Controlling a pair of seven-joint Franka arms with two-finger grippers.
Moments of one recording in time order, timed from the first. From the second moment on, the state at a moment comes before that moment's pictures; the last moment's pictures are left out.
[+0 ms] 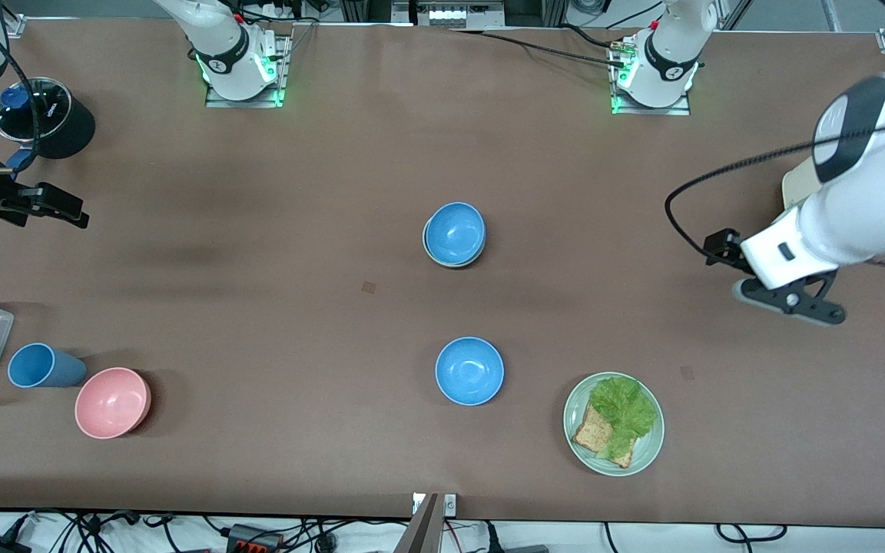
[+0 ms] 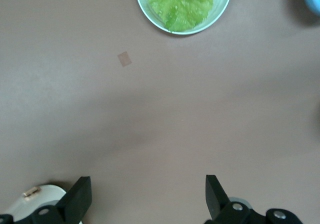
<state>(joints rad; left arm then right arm) 0.28 0.28 -0.45 -1.51 0.13 1.65 0.05 -0.02 0.07 -0.05 -1.68 0.01 1.72 -0.05</state>
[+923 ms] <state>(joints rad) 0.06 -0.01 -0.08 -1.68 -0.10 1.60 -0.11 -0.02 0.07 -0.05 -1.68 0.01 1.72 -0.05</state>
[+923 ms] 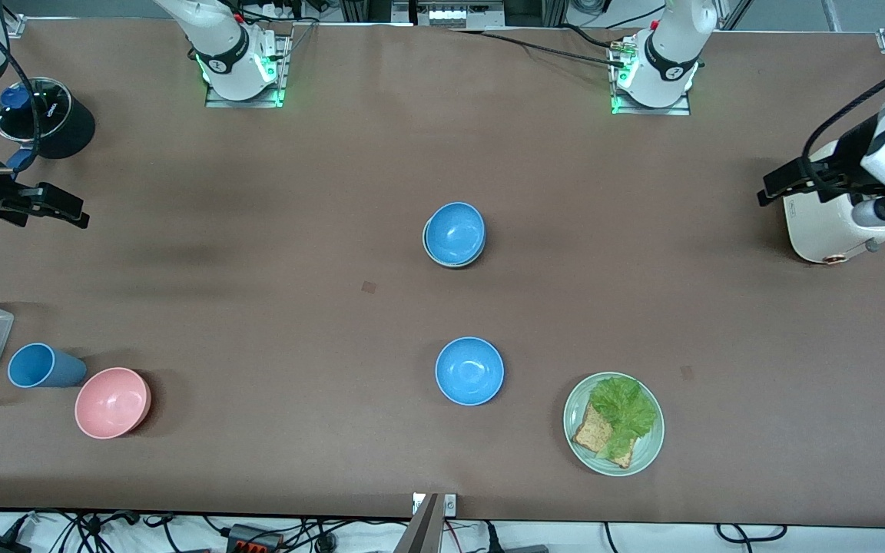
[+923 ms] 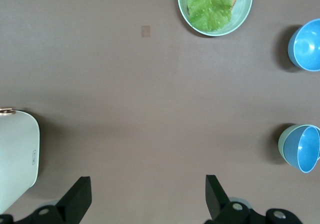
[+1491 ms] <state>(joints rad) 0.05 -0.01 -0.12 -1.68 -0.05 1.57 -0.12 0.00 0.07 -0.05 -1.68 -0.02 1.72 -0.05</state>
